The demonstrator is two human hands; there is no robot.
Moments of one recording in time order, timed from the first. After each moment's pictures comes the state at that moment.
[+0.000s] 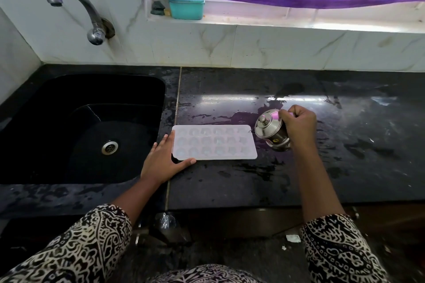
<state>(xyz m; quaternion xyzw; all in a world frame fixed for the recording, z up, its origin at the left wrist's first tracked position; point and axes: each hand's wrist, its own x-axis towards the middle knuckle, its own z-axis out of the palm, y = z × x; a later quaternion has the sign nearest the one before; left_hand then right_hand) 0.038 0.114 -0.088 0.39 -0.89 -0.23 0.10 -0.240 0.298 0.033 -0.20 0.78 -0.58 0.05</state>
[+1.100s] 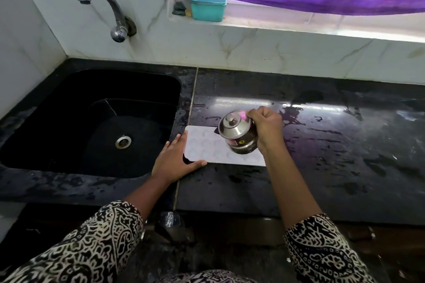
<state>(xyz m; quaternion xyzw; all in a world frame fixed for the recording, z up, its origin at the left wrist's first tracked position) 0.037 0.118 -0.083 0.39 -0.89 -0.23 0.09 -0.176 0.222 0.028 -0.20 0.64 -0.69 0.25</state>
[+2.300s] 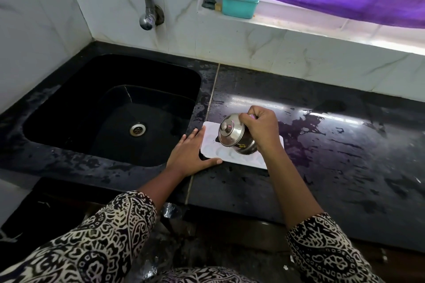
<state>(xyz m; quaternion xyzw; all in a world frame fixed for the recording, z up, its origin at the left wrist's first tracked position) 0.037 0.112 -0.093 0.39 -0.89 -0.23 0.10 -0.143 0.188 0.019 -0.40 0.73 -0.53 0.16</state>
